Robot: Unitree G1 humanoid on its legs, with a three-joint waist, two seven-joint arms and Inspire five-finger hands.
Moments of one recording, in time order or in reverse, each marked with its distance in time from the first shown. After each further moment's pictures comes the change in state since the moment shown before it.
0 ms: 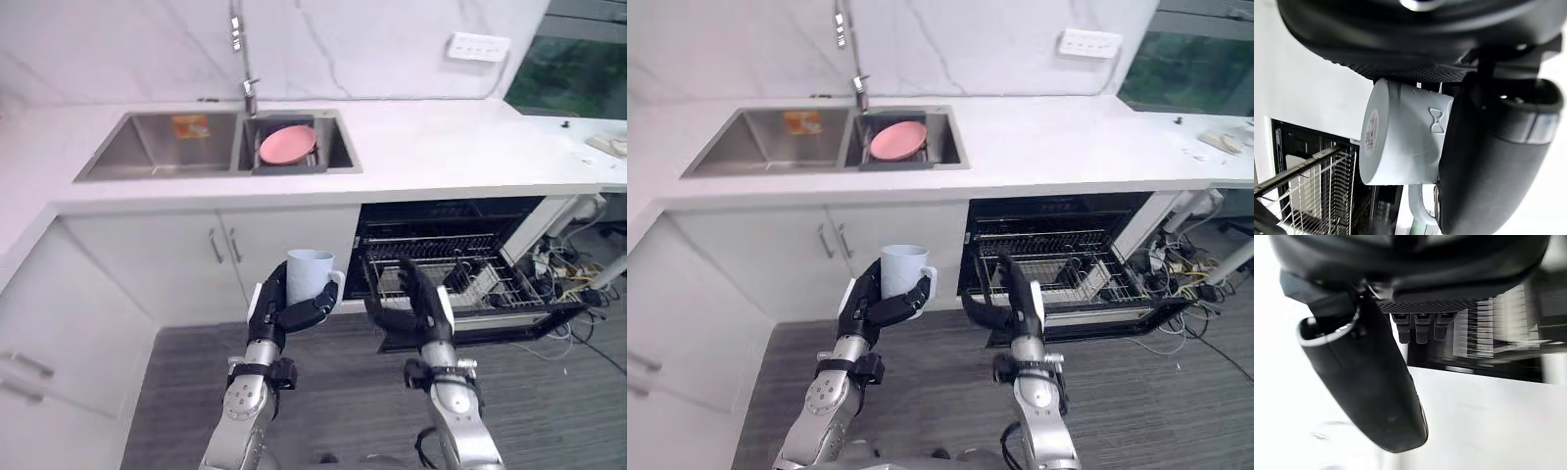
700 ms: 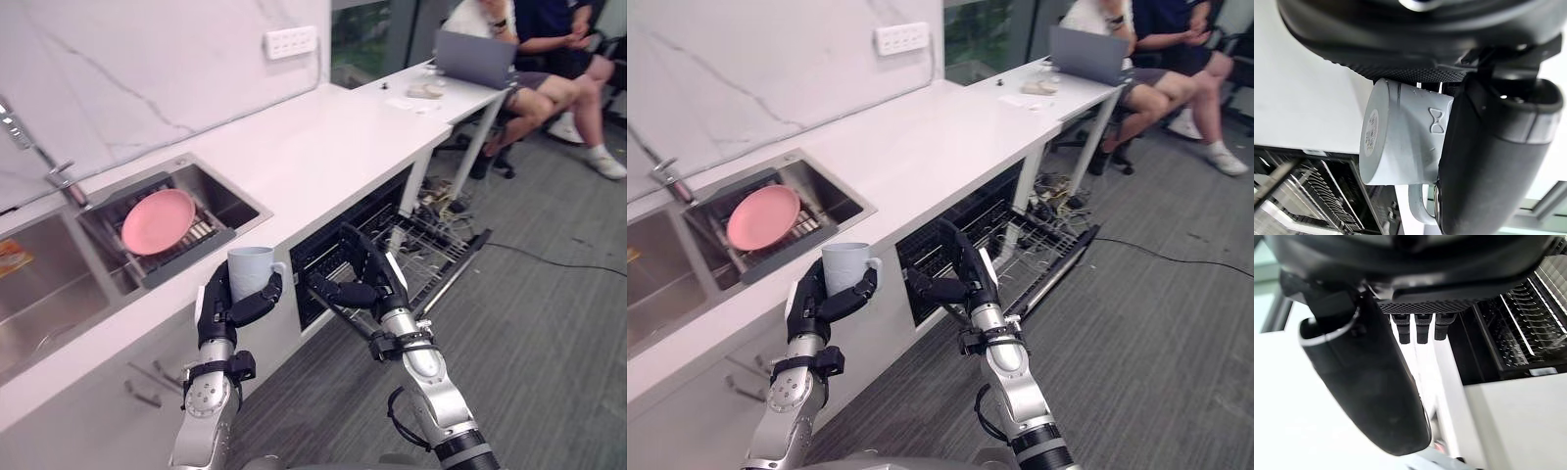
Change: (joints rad) left arm -0.019 0.080 0.200 0.012 0.001 -0.041 0.114; right arm -0.153 -0.019 0.165 0.031 0.278 -0.003 0.163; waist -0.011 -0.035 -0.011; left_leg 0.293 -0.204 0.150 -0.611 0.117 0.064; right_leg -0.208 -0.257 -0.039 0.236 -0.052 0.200
